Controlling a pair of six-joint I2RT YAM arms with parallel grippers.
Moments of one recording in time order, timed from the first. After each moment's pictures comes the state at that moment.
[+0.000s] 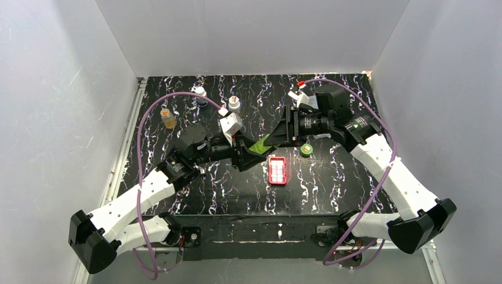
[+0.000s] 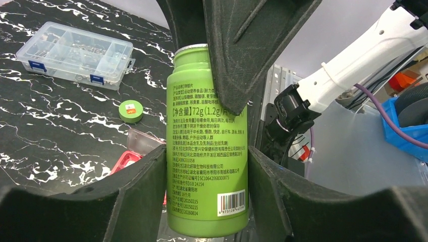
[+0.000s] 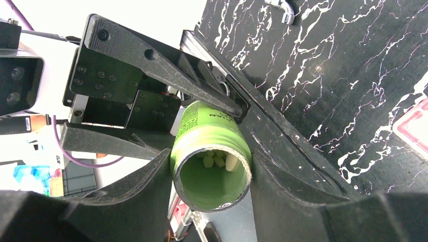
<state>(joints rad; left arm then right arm) -0.76 1.02 0.83 0.11 0.57 -0.23 0.56 1.23 1.36 -0.72 -0.75 0.70</state>
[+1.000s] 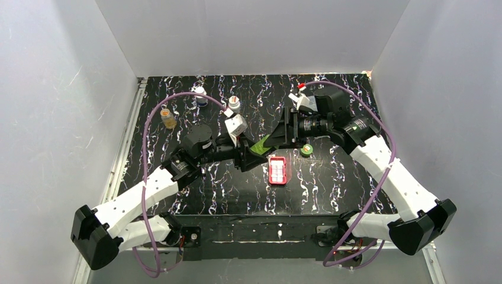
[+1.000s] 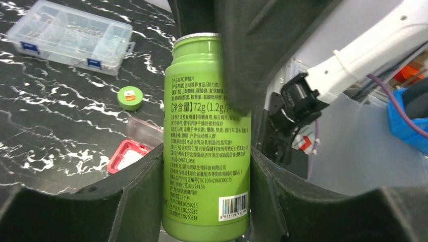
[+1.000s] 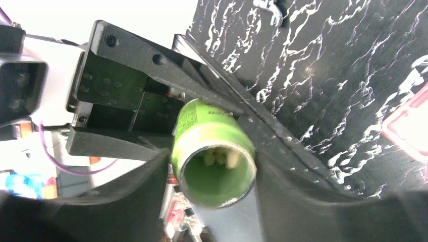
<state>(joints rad) -0.76 1.06 0.82 0.10 0.53 -0.20 0.56 1.22 1.32 -0.71 -0.70 0.68</state>
